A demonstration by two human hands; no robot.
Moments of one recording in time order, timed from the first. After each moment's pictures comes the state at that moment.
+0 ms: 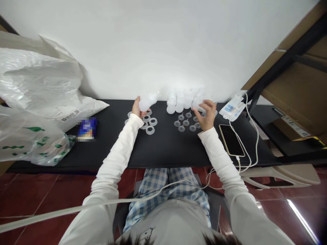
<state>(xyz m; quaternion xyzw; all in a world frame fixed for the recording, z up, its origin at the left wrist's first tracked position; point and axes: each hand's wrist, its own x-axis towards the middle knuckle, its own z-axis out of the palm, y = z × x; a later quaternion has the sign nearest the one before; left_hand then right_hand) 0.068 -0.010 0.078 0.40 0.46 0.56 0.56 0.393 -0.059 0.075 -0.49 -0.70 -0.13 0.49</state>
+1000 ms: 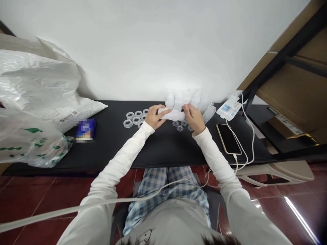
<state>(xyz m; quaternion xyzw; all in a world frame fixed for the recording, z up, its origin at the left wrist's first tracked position) 0.113 -0.049 0.054 0.83 0.35 0.43 -0.08 0.345 -0.080 0.105 -0.55 -0.72 0.08 0.42</state>
